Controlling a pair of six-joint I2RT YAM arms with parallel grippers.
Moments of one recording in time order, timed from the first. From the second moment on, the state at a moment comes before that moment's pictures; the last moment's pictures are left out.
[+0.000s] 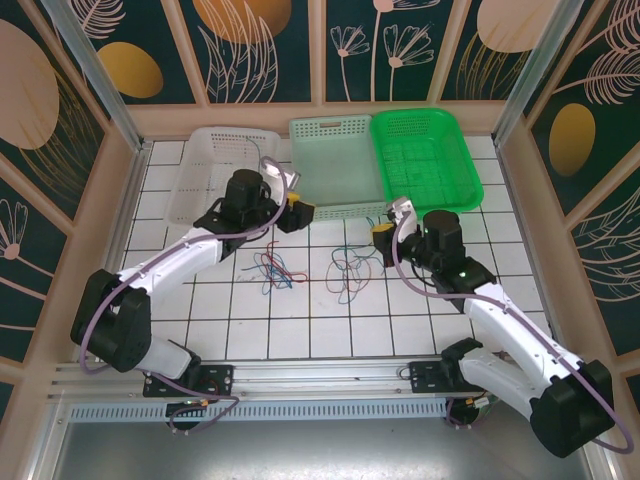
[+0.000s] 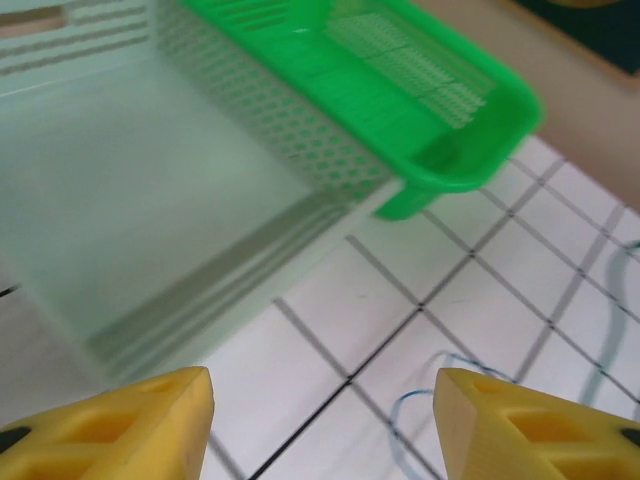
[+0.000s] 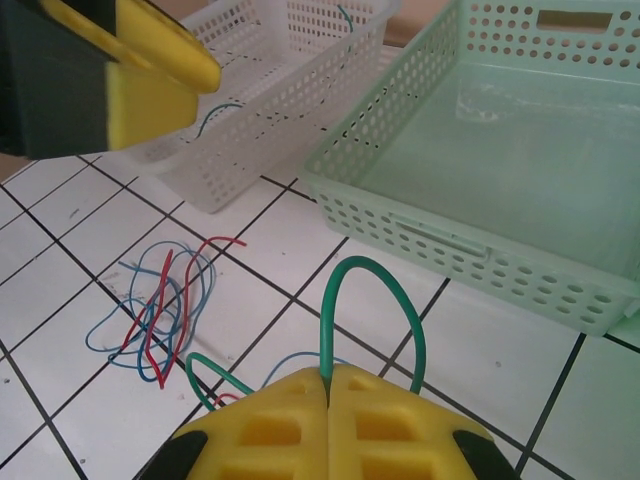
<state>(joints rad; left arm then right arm) -0.53 1.47 0.99 0.03 0.41 -0.14 0.46 0.93 0.62 -0.12 -0.33 0.05</state>
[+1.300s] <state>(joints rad) -0.75 1.71 0.92 0.21 0.47 -0.15 0.37 0.93 0.62 -0.07 -0.39 0.12</state>
